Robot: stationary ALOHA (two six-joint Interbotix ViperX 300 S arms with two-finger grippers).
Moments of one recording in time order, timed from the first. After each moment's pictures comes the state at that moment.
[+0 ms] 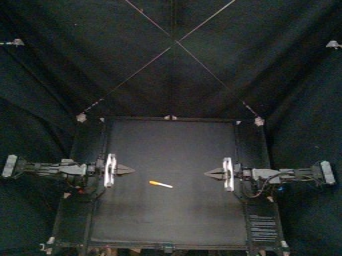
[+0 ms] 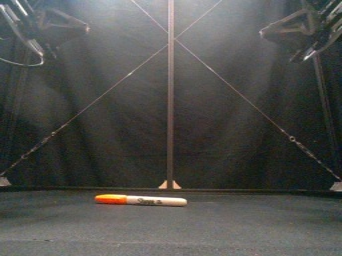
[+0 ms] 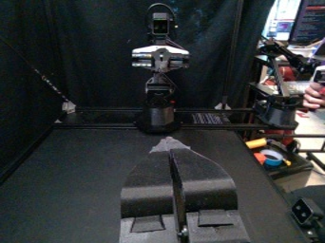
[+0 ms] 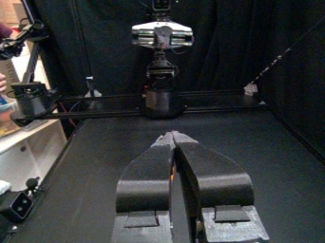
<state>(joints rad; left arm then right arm) 0.00 -0.96 1.17 0.00 -0.29 0.00 0.00 -0.97 1.17 0.00 -0.29 0.00</state>
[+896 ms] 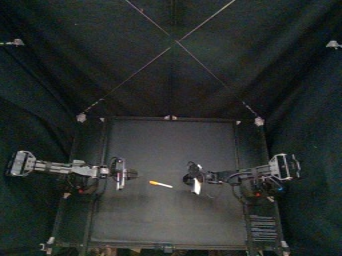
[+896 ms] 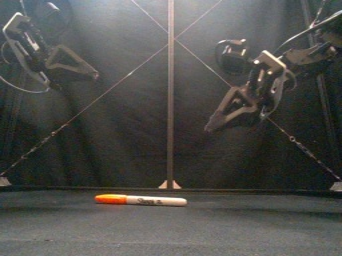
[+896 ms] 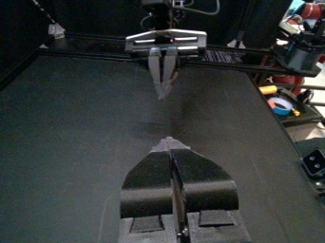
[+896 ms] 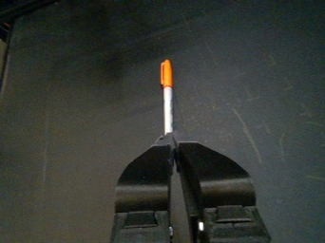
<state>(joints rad) 0.00 -0.71 1.21 -0.08 -0.31 0.00 0.01 -0.03 0.84 0.18 -0.28 0.11</state>
